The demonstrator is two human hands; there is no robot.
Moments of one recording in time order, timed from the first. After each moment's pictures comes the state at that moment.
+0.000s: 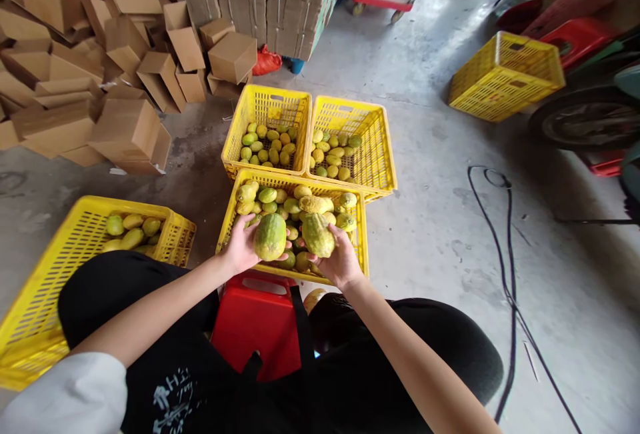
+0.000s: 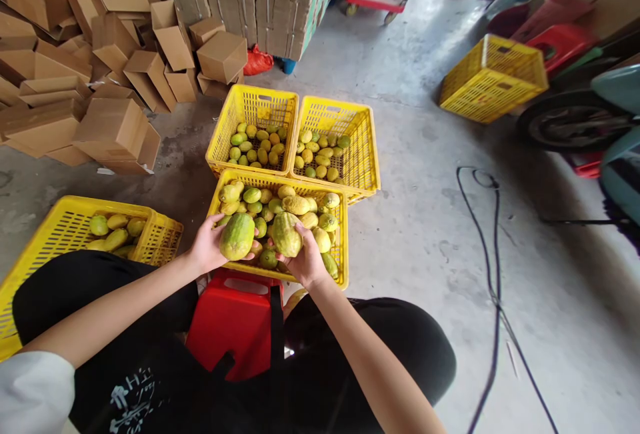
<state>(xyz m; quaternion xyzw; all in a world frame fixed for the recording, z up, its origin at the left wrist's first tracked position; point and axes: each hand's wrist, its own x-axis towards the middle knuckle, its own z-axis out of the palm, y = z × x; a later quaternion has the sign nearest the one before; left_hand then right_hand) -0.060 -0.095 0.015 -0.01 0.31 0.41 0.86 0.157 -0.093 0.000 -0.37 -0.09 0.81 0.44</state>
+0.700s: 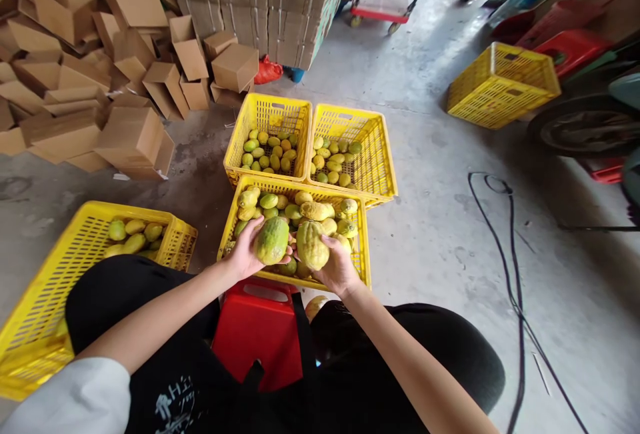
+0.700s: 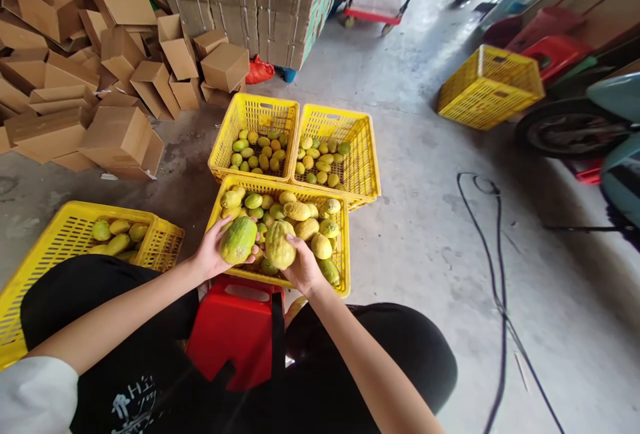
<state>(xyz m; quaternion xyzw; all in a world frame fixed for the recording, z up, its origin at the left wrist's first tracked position) -0.054 -0.095 0.026 0.03 0.30 0.42 0.86 0.145 -0.095 0.001 -0.35 -0.11 0.83 0.42</state>
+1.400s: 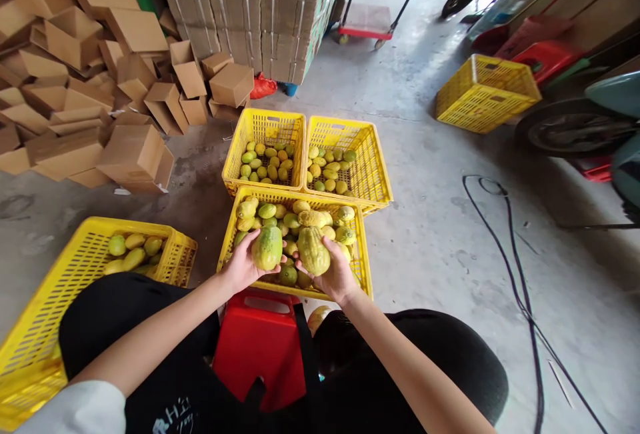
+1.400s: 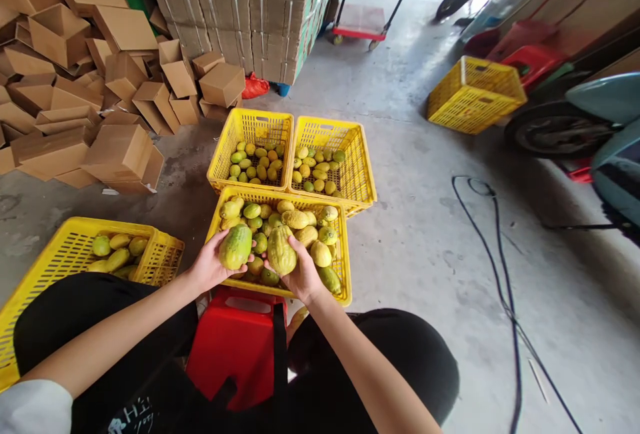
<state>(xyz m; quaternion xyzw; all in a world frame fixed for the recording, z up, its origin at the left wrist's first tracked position) -0.059 -0.098 0.020 0.02 0.36 0.42 0.83 0.148 -0.093 0.003 -0.36 -0.09 0.83 0.43</state>
